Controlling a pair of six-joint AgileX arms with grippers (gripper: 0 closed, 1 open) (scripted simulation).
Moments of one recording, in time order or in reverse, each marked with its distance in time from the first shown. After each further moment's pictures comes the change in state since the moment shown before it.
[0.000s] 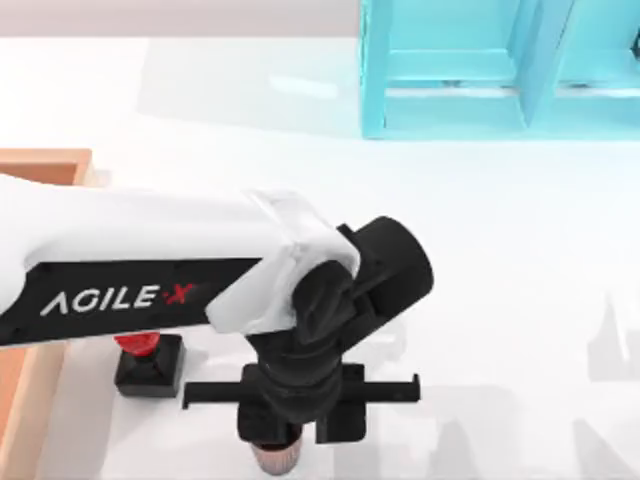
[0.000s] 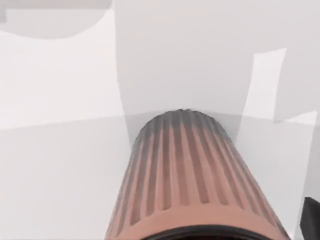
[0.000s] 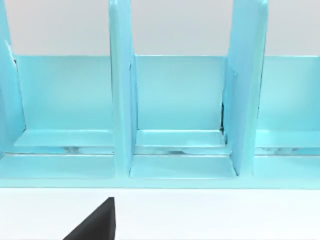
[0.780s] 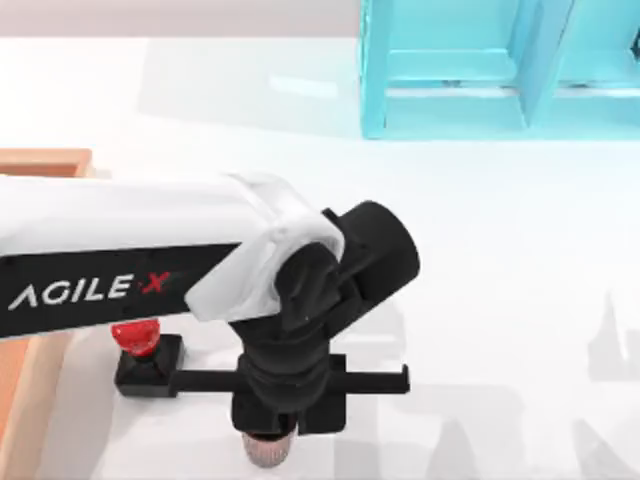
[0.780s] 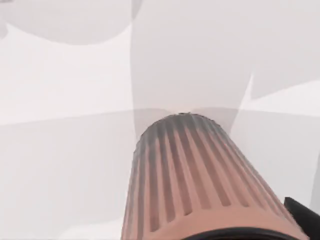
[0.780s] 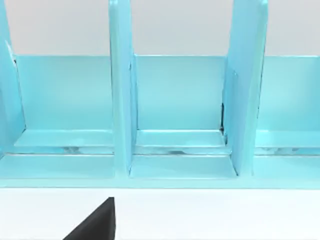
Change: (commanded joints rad) left arm 0.029 -0.040 0.004 -0.038 0.000 0.039; right arm 0.000 0.000 0.000 0.000 0.000 0.000
